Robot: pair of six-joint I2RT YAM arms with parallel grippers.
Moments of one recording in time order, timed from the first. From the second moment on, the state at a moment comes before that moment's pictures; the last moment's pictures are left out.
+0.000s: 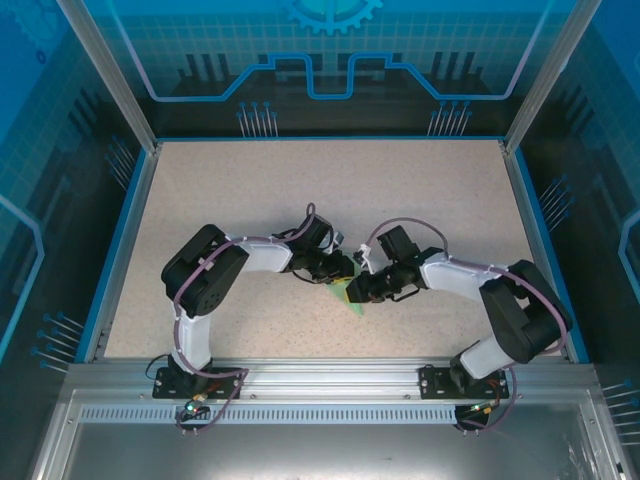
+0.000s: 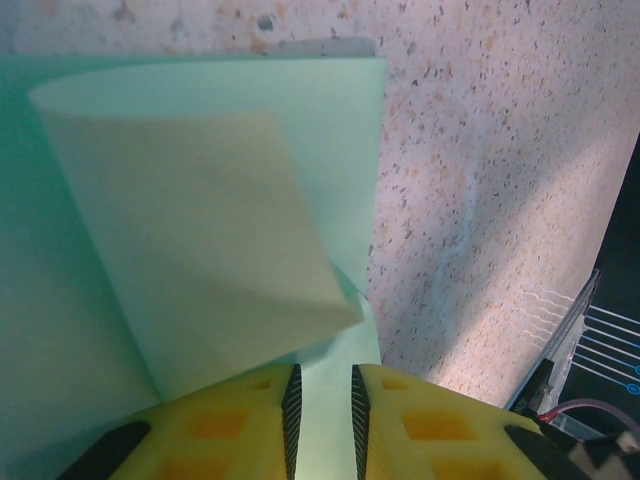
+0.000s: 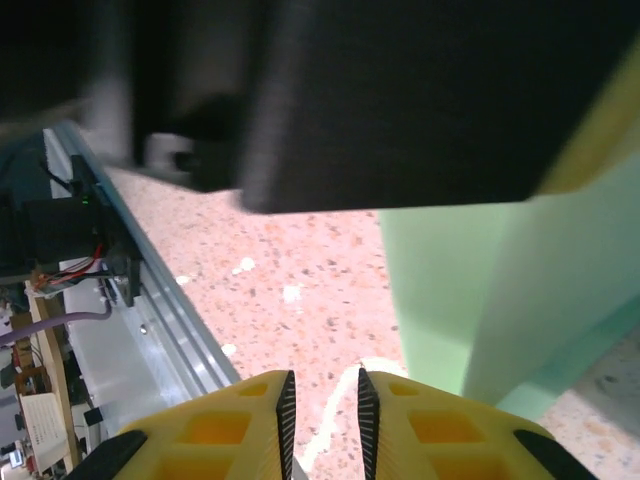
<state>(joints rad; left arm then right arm) -0.64 1.96 1.03 -0.03 0.58 -0.88 0.53 1.57 0.70 -0.33 -0.75 0.39</state>
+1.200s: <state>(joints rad) -0.64 1.96 1.03 -0.03 0.58 -0.88 0.57 1.61 0.71 -0.40 -0.62 0.35</state>
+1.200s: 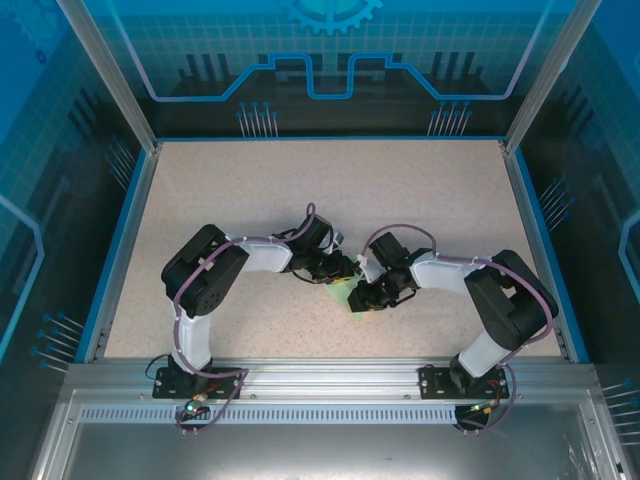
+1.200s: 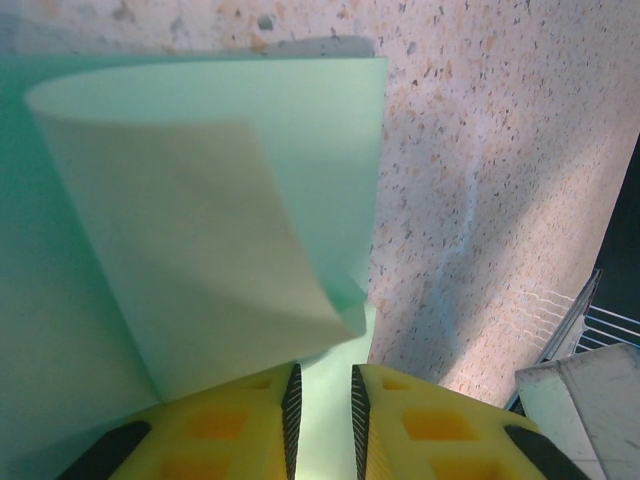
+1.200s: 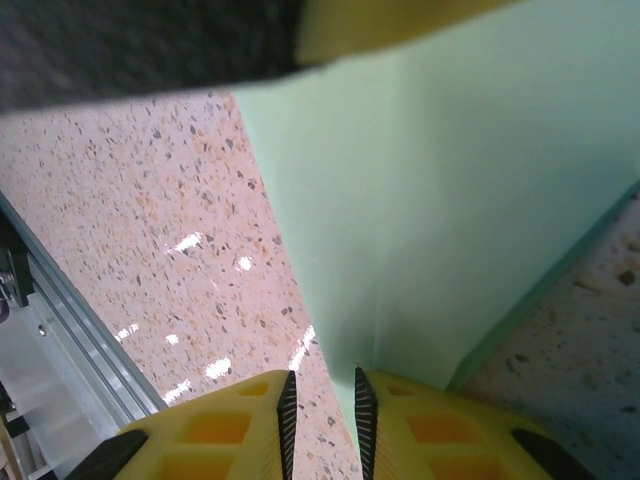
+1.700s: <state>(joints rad) -0.64 1.96 1.03 -0.03 0.58 -0.88 0.58 1.62 0.71 -0.41 -0.62 0.34</state>
